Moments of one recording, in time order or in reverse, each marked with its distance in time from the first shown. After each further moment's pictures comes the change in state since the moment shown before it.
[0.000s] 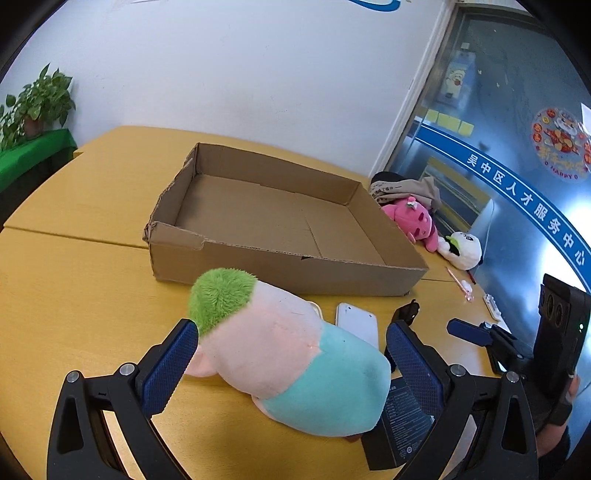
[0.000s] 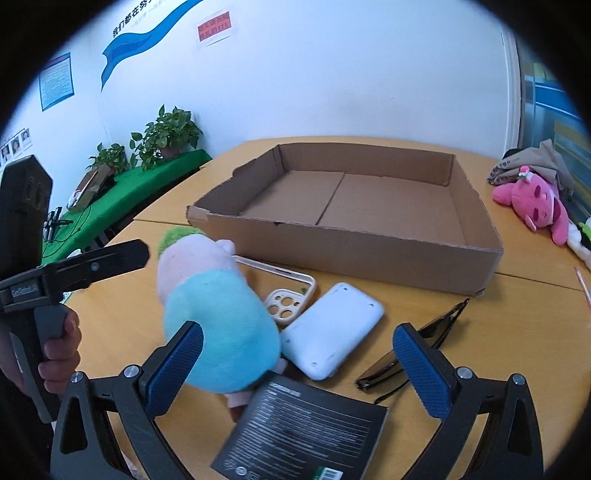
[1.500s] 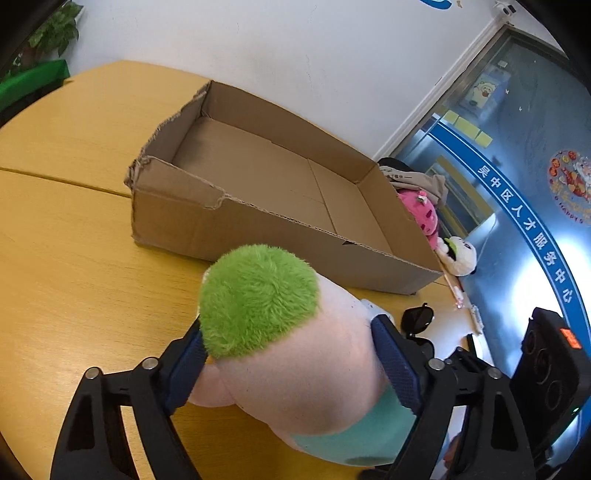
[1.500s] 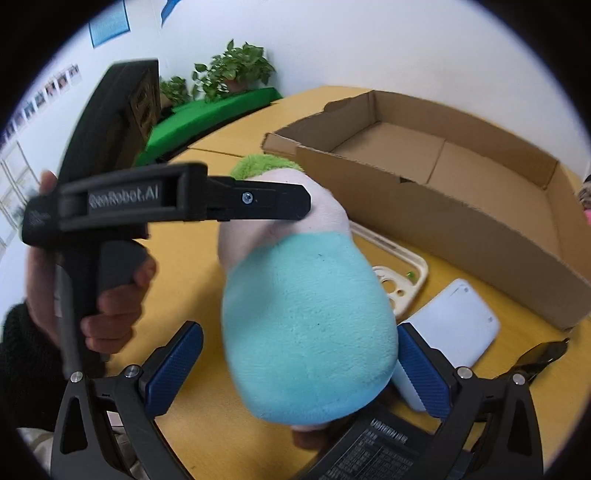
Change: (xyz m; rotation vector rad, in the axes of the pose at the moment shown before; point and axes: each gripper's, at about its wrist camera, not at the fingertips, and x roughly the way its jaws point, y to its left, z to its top) left arm 0.075 0.057 0.003 -0.161 0.147 -0.127; right arm 0.076 0.062 -0.001 -0.208 0.226 0.184
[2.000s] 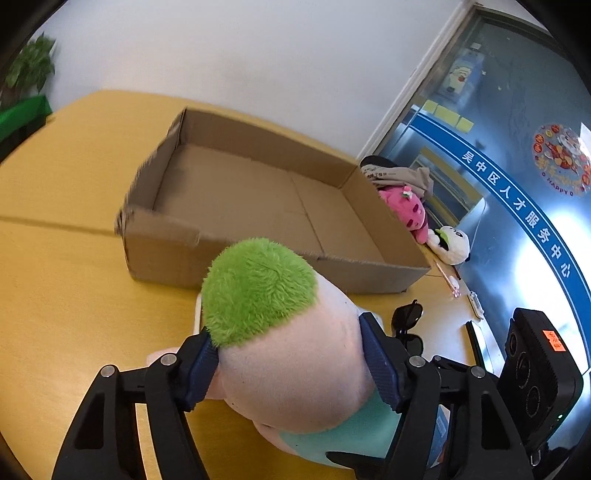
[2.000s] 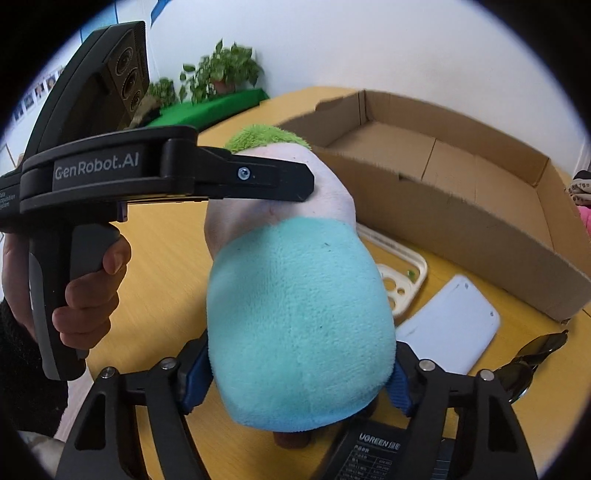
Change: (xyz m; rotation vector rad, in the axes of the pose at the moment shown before) left arm -0.025 -0.027 0.015 0.131 -0.037 0.006; right arm -0.011 0.008 -0.002 0.045 -0.053 -0.021
